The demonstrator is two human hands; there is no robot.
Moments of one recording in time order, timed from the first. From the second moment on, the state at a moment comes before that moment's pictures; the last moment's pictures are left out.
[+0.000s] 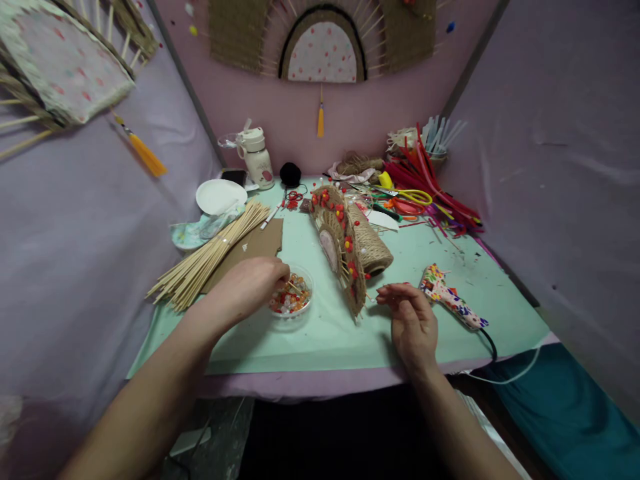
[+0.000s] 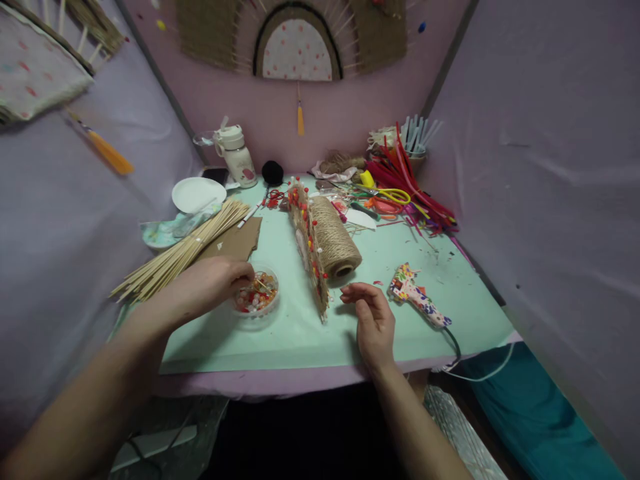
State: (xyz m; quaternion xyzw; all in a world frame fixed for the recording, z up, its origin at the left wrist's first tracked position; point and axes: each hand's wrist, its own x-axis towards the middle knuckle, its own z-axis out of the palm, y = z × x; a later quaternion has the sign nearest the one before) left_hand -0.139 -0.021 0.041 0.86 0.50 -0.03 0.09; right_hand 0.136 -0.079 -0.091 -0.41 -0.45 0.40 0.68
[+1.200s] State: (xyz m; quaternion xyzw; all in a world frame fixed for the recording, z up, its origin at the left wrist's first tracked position) left_hand -0.091 -0.089 0.043 0.78 0.35 0.25 0.46; right_hand 0.216 -0.083 -0.040 -0.67 -0.55 0.09 0.50
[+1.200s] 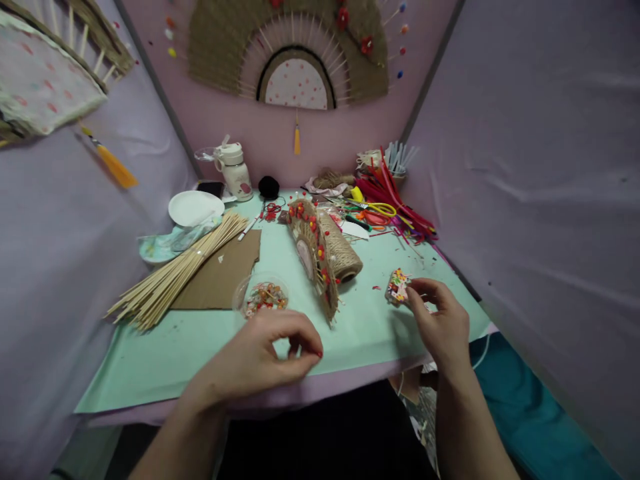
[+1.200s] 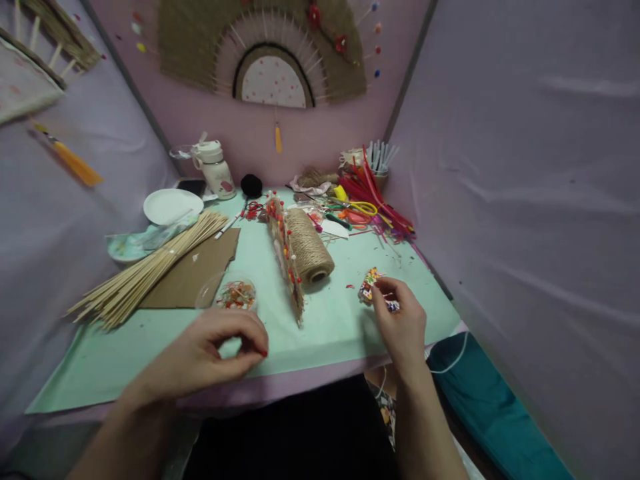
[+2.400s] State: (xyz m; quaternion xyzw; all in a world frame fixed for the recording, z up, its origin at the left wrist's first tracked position) left_hand -0.047 -0.092 -0.050 0.31 0.31 0.49 0.75; right_hand 0.165 -0.175 -0.056 -0.49 -0.49 0.56 0.46
